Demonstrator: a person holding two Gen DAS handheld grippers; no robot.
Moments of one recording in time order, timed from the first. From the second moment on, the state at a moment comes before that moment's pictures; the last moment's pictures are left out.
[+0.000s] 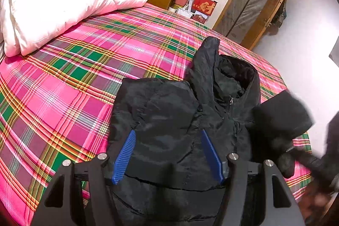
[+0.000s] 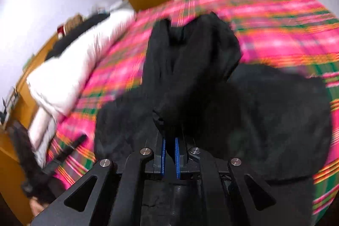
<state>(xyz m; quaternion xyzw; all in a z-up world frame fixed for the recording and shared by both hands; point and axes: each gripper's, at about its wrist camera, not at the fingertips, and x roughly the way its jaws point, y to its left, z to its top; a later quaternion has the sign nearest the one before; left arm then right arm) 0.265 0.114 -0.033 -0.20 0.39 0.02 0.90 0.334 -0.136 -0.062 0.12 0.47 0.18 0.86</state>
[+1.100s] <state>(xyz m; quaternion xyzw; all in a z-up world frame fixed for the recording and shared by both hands) 0.304 0.045 -0.076 -0.21 0.43 -0.07 0.88 0.316 -0.301 -0.058 0.15 0.41 0.06 0.90</state>
